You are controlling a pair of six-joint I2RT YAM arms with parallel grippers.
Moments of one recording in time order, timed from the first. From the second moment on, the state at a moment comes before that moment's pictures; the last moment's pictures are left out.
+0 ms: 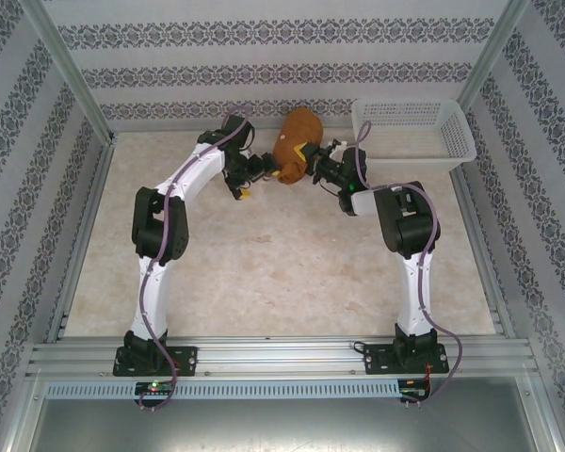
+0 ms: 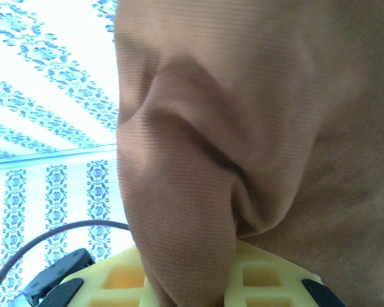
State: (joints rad) left arm -0.31 2.26 2.04 -0.95 0.39 -0.83; right arm 0.24 2.25 1.32 0.98 -0.66 1.71
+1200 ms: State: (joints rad) left arm -0.19 2.17 1.98 -0.95 0.45 -0.79; right arm -0.21 1.66 1.55 -0.12 -0.47 1.06
